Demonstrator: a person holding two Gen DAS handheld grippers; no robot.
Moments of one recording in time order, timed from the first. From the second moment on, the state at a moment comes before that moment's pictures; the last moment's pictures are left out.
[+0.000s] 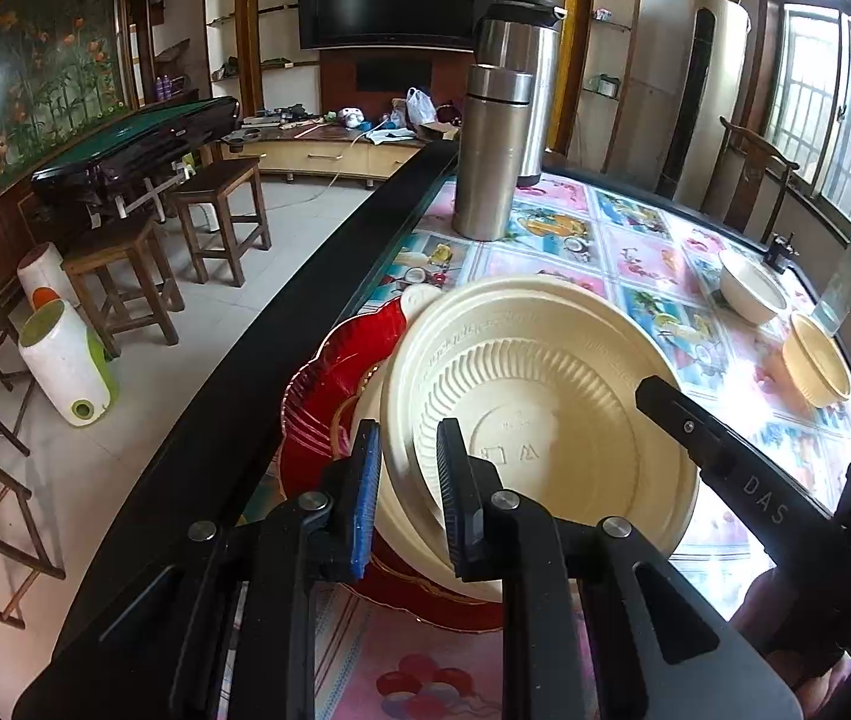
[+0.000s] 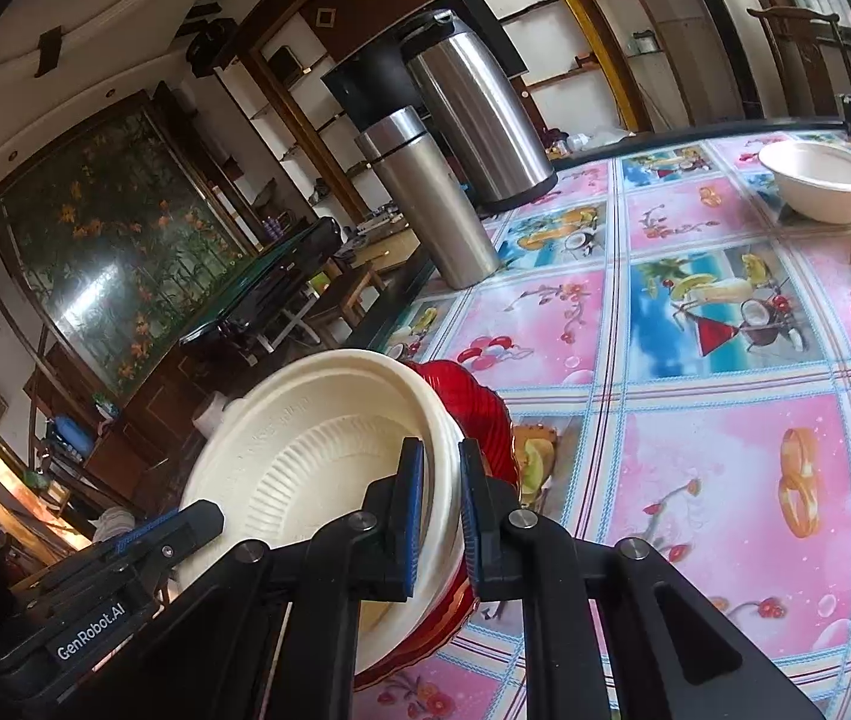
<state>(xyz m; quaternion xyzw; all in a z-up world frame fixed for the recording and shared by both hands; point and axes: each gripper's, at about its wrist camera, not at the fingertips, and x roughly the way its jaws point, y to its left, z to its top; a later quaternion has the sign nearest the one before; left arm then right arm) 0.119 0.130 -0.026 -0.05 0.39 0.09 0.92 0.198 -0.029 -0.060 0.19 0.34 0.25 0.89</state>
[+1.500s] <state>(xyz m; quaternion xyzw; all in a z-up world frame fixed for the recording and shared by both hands) 0.164 -0.119 -0.047 0.08 0.43 -0.06 0.90 0.202 -0.320 -0.038 0.30 0.25 0.06 0.92</state>
